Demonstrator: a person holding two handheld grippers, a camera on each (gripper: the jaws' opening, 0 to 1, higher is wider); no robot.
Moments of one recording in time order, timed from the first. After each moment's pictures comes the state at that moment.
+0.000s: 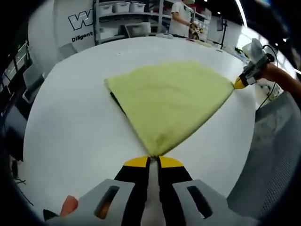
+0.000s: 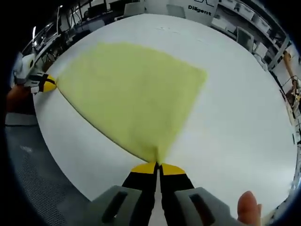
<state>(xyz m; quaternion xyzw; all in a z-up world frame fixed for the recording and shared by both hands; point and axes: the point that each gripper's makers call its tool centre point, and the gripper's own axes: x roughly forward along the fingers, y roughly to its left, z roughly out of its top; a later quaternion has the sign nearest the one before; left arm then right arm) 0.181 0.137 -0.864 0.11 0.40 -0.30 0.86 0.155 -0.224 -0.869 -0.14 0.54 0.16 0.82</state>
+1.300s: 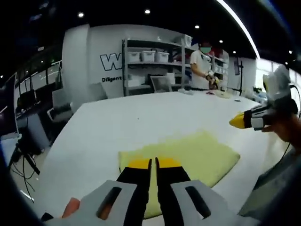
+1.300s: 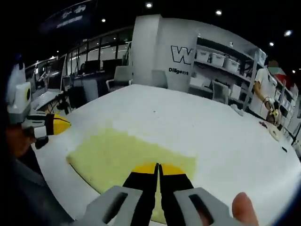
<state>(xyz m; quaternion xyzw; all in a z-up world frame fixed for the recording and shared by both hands) 0.230 0.075 -0.718 0.04 0.17 -0.18 0.97 0.229 -0.143 -0.714 -0.07 0.21 0.11 0.97</state>
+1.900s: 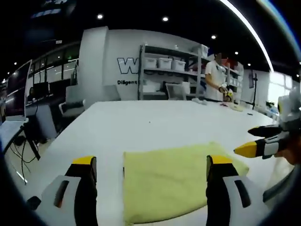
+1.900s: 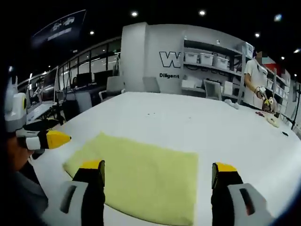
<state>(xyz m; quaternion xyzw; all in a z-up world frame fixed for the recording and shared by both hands) 0.236 0.085 -0.739 -0.02 0.17 -0.12 0.98 0.225 -0.152 -0.754 -0.03 0.22 0.09 0.97</state>
